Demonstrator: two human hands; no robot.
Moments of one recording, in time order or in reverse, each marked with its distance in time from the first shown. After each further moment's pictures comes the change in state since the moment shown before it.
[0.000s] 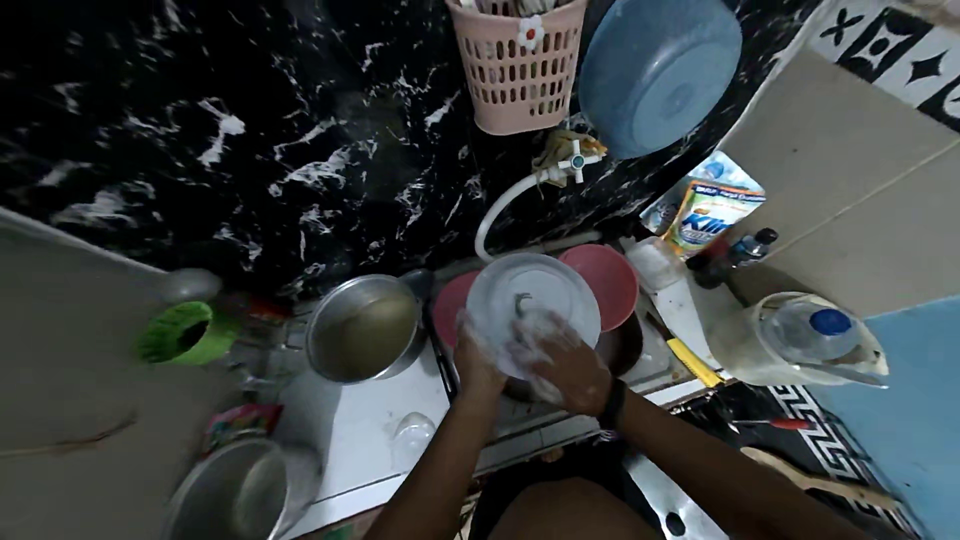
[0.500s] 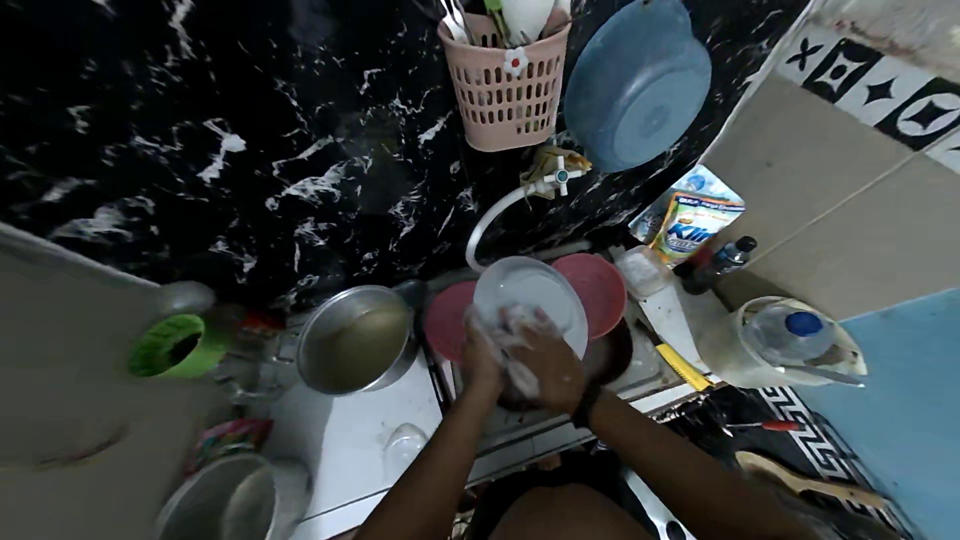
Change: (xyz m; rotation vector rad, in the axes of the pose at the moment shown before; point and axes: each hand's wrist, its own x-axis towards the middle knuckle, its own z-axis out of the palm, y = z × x) left_hand -0.015 0.014 0.028 0.250 -0.006 0.026; right_hand 0.021 -0.011 -0.005 0.112 -0.013 0.114
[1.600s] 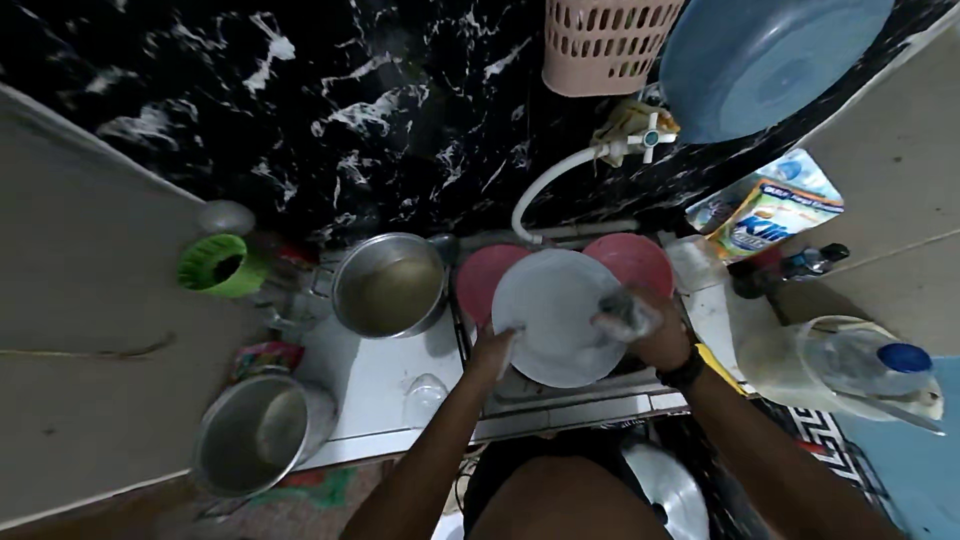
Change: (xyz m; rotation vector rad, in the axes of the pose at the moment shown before) left_hand 0.027 -0.061 -0.067 0.057 -0.231 -0.212; right_hand -0.002 0.056 -0.052 0.271 0.075 0.271
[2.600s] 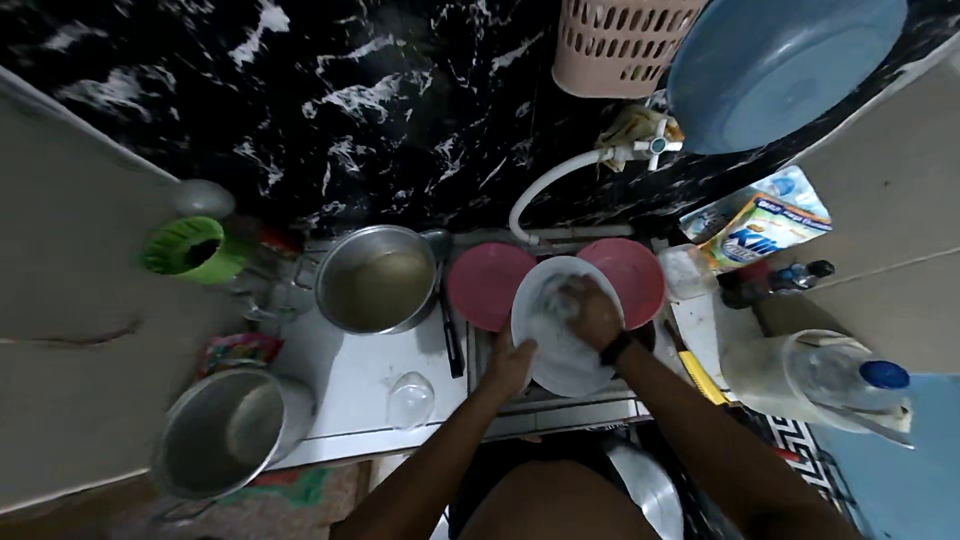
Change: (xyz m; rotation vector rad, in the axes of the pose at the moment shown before) left_hand -0.026 0.008 0.028 0.195 -0.109 0.171; right_hand 0.042 -0.009 0.054 -0.384 -0.398 0.148
